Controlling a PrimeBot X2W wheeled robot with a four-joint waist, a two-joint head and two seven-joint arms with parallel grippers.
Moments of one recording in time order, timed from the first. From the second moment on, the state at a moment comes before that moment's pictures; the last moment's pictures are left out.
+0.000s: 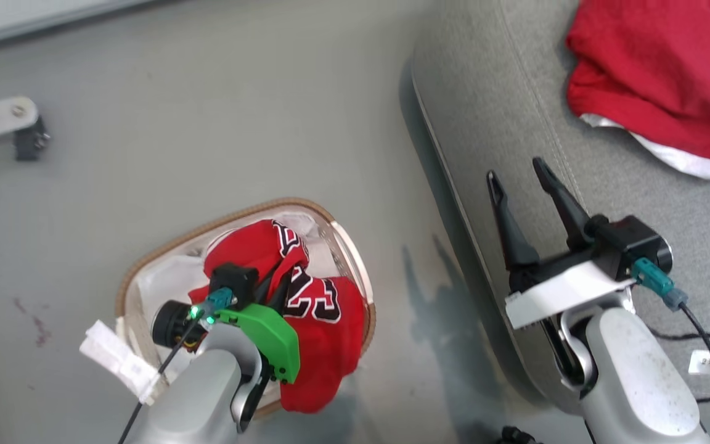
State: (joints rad) left arm -0.56 0.12 -0.75 0.85 -0.61 -0.09 -0.26; right arm -0.35 -0.05 0.16 0.20 0.21 0.13 -0.26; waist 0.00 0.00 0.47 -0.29
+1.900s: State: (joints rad) left arm -0.39 0.05 -0.54 0.23 -0.47 -0.08 -0.26; right arm -0.42 -0.05 0.66 0.49 0.29 0.13 -0.26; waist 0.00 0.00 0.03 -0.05
